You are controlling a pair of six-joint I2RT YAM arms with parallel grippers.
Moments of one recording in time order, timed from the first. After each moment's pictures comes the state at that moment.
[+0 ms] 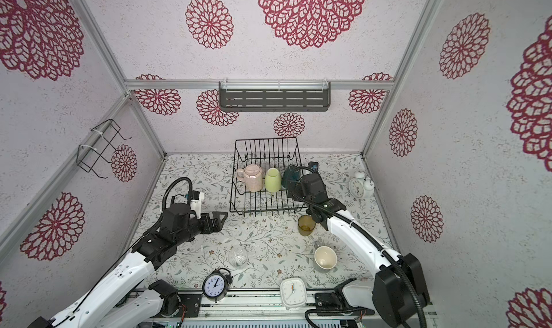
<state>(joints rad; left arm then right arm) -0.49 0.88 0.62 -0.34 0.06 -0.53 0.49 1.26 0.93 -0.31 0.28 0.49</state>
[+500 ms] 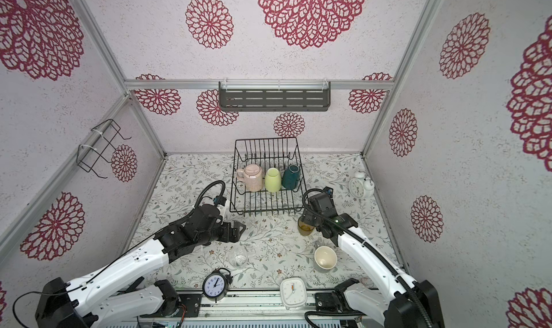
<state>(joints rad) -0.79 1.08 0.77 -0.46 -0.05 -0.57 0.46 1.08 0.79 -0.63 0.21 0.70</state>
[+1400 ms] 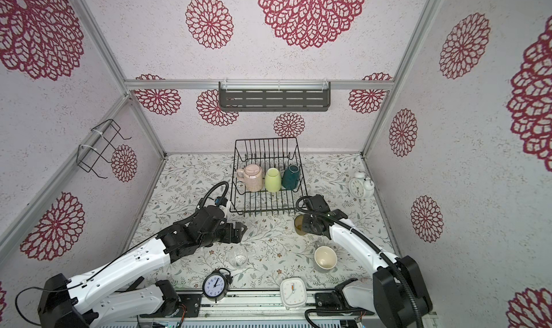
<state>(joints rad) -0.82 1.09 0.80 -0.51 -0.12 -0.63 0.45 1.24 0.78 -0.65 0.08 0.56</state>
